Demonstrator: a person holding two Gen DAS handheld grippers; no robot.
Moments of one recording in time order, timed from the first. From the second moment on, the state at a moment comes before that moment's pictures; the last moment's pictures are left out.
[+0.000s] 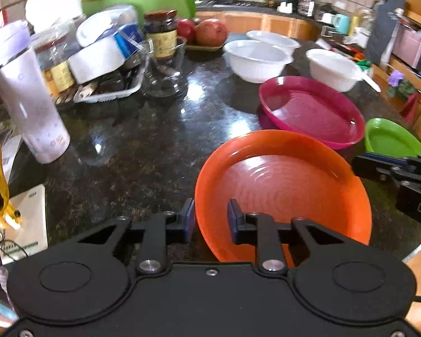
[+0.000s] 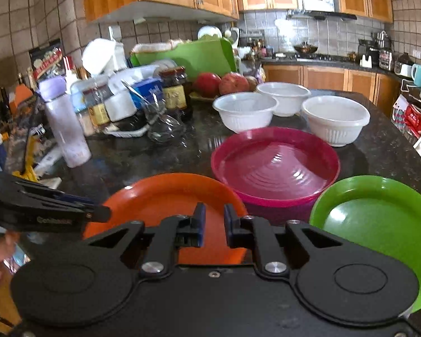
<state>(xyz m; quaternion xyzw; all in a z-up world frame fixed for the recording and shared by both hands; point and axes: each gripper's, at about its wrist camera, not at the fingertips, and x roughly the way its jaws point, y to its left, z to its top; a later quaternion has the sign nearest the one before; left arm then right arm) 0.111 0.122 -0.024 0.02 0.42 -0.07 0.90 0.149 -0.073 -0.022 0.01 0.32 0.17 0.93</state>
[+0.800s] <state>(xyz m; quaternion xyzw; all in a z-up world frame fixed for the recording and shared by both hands) 0.120 0.118 -0.036 -0.01 0.46 -0.01 0.89 0.185 -0.088 -0.048 0.03 0.40 0.20 0.89</state>
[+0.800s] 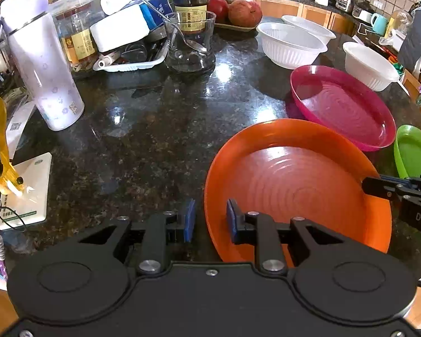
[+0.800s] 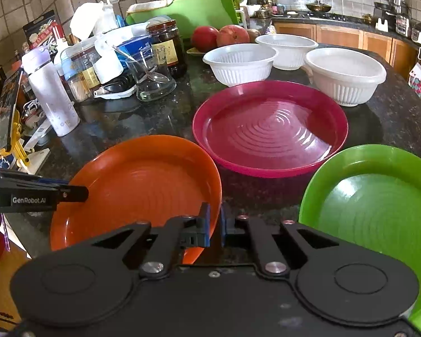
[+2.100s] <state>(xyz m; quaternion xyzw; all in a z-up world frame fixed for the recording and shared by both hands) 0.090 0.206 -0.034 0.02 0.45 -0.02 0.89 0.207 0.027 -0.039 -0.05 0.41 0.23 0.88</state>
